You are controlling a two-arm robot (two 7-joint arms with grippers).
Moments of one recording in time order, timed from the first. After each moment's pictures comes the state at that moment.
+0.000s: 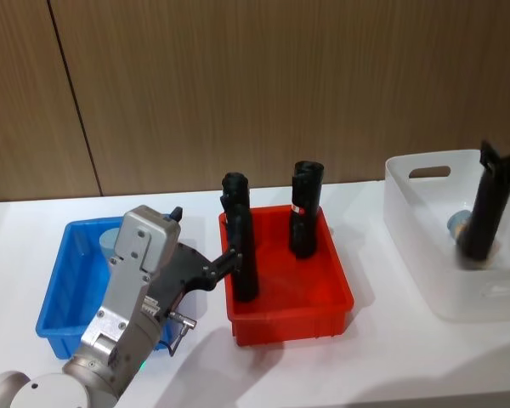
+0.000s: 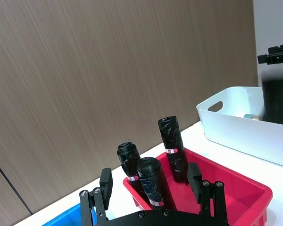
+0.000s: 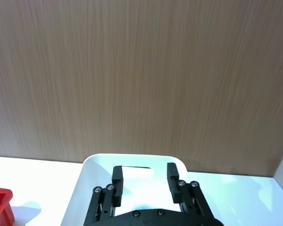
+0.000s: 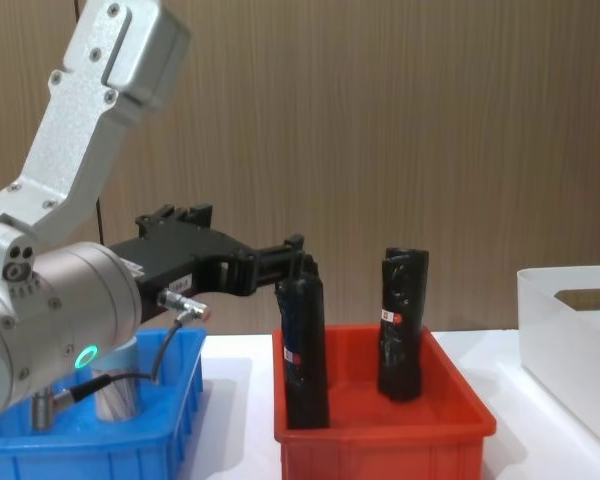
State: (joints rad) left arm -0.24 0.38 0.45 -1.63 -0.20 0.01 -0.01; right arm 0.56 0.33 -0.07 -1.11 0.20 0.13 0.18
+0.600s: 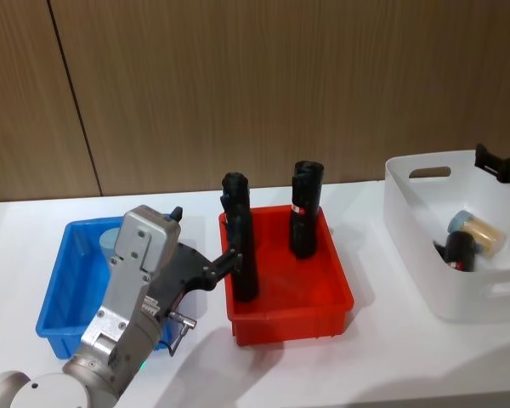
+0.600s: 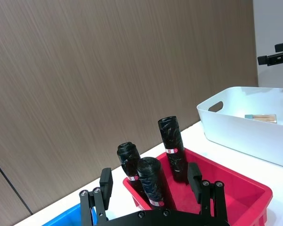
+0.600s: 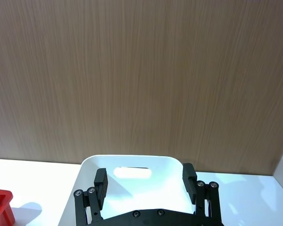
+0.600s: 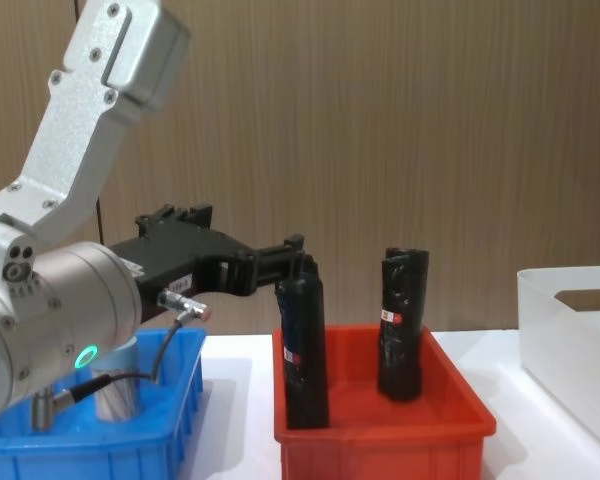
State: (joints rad) left arm -0.24 0.38 0.45 -1.63 -0.20 0.01 -0.01; right arm 0.56 0.34 -0.05 -1.12 0.22 0.12 0.19
